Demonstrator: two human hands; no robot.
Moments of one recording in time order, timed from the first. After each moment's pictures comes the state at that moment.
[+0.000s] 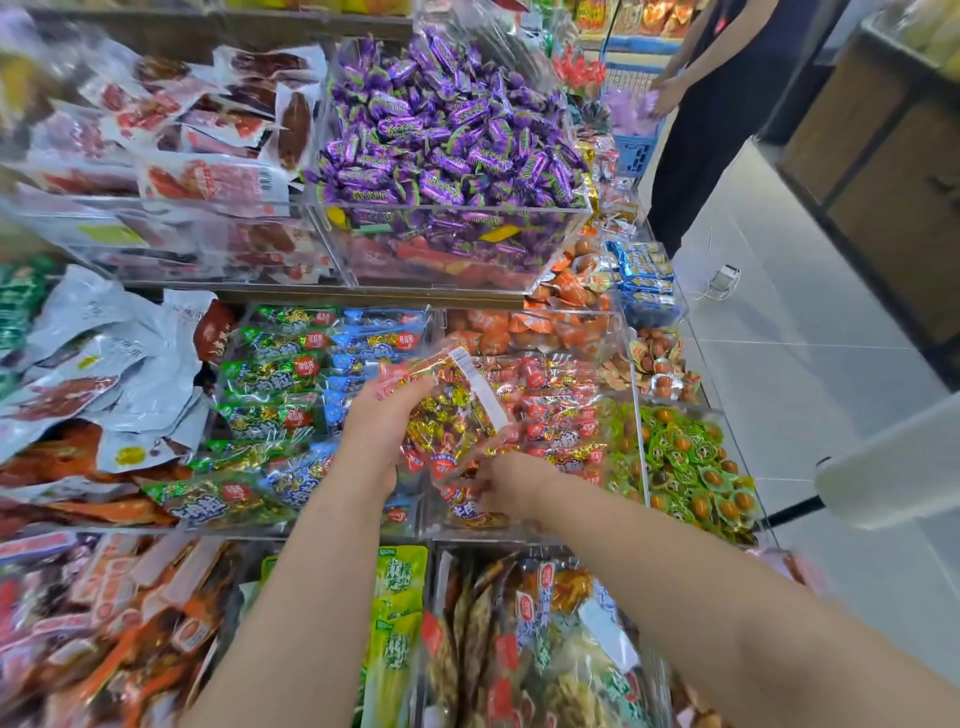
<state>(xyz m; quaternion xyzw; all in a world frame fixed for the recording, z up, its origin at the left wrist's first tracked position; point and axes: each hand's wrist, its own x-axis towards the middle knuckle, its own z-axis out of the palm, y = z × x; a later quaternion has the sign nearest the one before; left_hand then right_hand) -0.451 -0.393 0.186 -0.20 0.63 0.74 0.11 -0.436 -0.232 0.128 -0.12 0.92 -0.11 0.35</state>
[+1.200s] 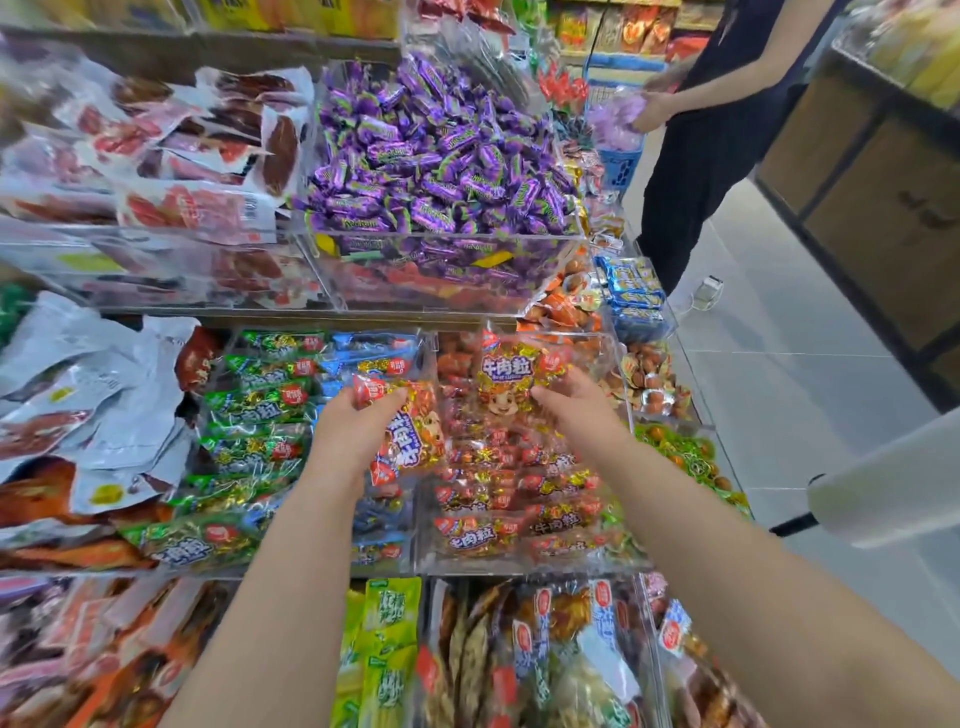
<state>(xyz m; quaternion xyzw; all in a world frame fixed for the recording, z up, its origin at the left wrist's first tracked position) -0.478 -0.409 0.194 -0.24 0.74 0.62 0.12 -0.480 -0.169 0.166 0.17 0.76 -0.62 0.06</state>
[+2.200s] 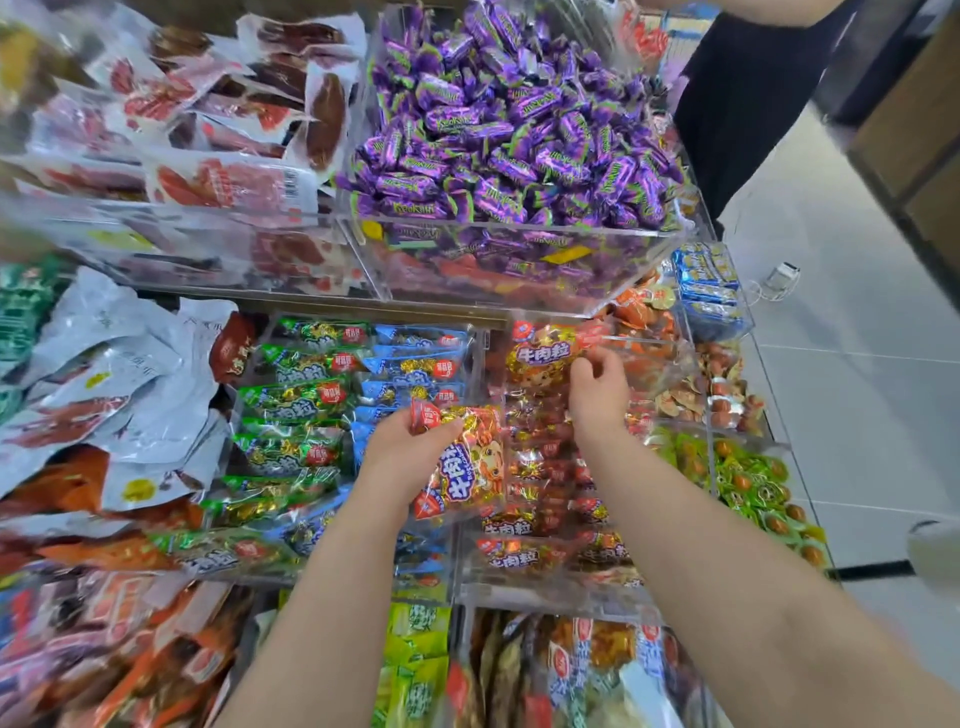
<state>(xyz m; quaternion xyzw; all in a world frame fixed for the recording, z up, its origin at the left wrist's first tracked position) -0.486 -0.409 0.169 -0.23 0.73 0.62 0.17 -0.558 -0.209 0.107 0.29 0.76 -0.57 -0.08</state>
